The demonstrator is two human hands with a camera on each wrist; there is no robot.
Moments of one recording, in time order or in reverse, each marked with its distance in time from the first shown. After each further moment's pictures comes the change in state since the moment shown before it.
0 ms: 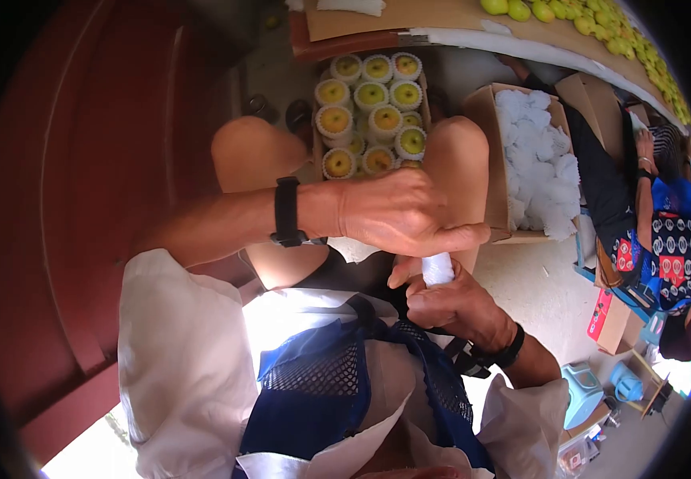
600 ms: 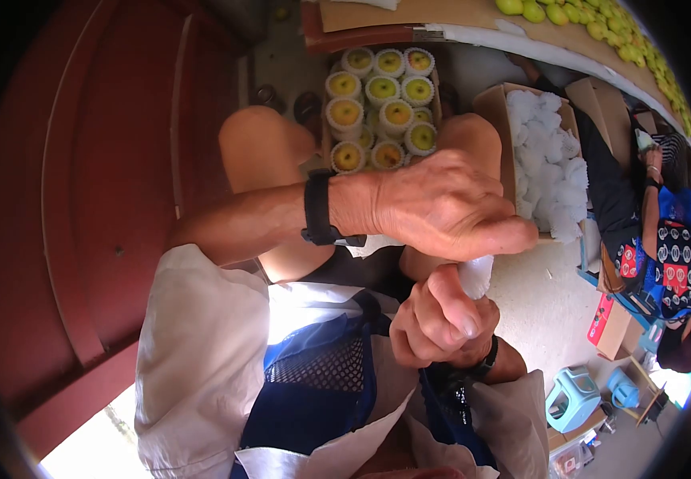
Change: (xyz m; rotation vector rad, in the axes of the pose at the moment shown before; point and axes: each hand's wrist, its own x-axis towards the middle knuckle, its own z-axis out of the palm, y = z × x) left_hand 0.032 -0.004 0.002 -0.044 0.453 0.031; right_hand 0.026 0.021 0.041 0.634 -0.739 -0.354
